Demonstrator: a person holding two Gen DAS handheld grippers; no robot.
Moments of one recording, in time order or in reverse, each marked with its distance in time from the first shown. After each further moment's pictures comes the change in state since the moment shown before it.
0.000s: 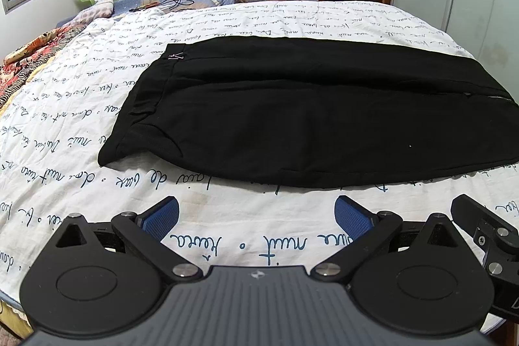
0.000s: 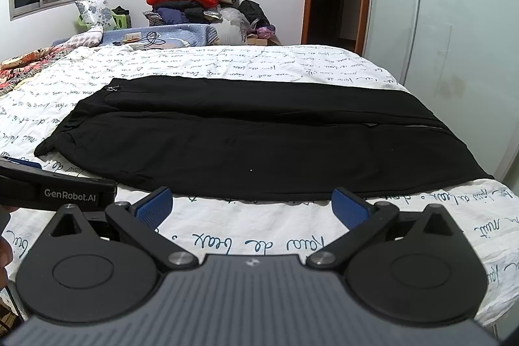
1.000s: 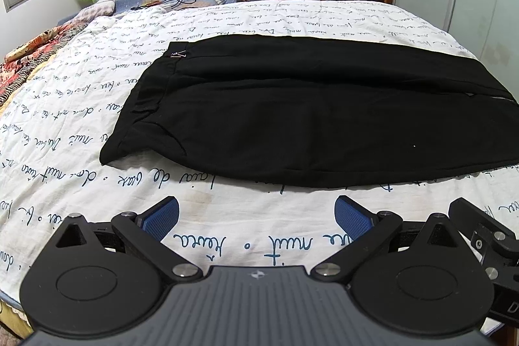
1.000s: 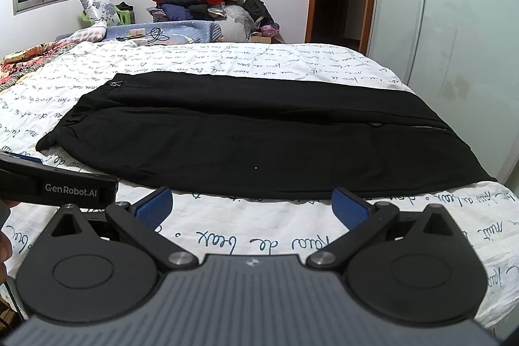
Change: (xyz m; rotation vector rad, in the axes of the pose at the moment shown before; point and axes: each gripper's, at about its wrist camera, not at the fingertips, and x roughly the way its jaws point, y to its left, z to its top) left arm 0.006 0.014 -0.017 -0.004 0.004 0.002; right arm 0.007 0.008 -0.005 -0.014 0.006 0.004
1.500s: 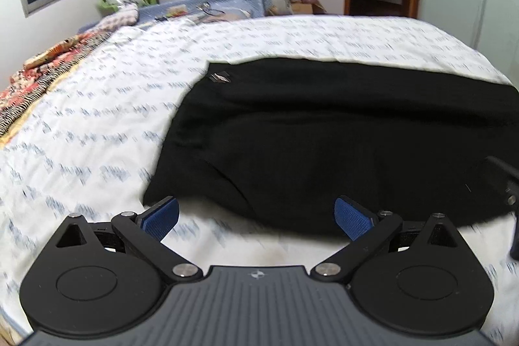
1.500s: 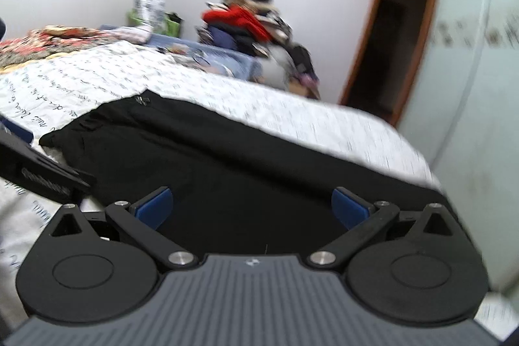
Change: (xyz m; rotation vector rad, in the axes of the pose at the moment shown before) left arm 0.023 0.056 0.052 -0.024 -0.042 0.083; right arm 0.035 0.017 0.045 -0.304 -0.177 0.076
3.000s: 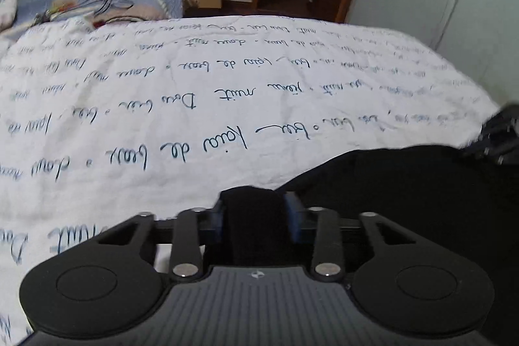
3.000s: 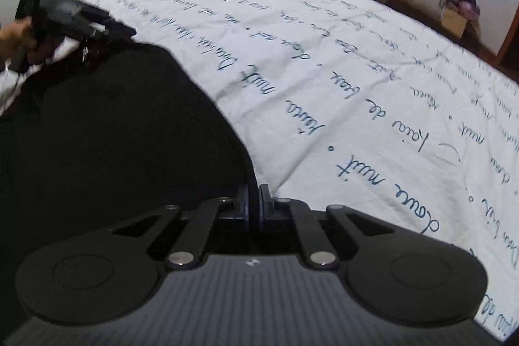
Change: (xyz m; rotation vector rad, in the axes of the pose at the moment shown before) left arm 0.300 0.108 0.191 0.105 0.077 -0.455; right arm 0.373 -0.137 0.069 -0.160 0.397 0.613
